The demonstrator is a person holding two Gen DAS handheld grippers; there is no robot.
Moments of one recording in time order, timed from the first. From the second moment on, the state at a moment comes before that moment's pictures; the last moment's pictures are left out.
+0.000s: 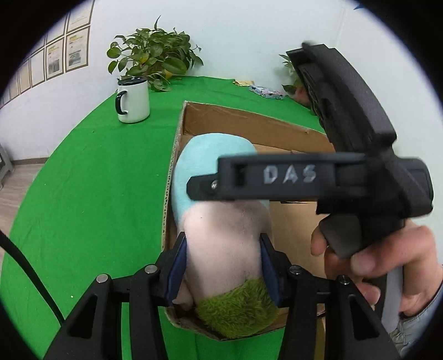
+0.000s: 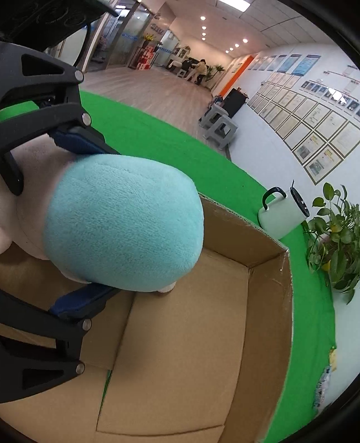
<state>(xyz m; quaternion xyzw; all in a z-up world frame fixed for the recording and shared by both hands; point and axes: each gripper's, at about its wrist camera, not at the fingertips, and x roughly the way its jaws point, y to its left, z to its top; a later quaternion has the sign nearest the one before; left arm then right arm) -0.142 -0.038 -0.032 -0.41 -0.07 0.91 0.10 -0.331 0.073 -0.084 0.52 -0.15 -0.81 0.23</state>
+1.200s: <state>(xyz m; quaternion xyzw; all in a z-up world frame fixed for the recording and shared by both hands) -0.127 -0.096 -0.039 -0.40 -0.13 0.90 0.10 -0.124 0.307 -0.056 0.43 -0.15 -0.88 -0.12</state>
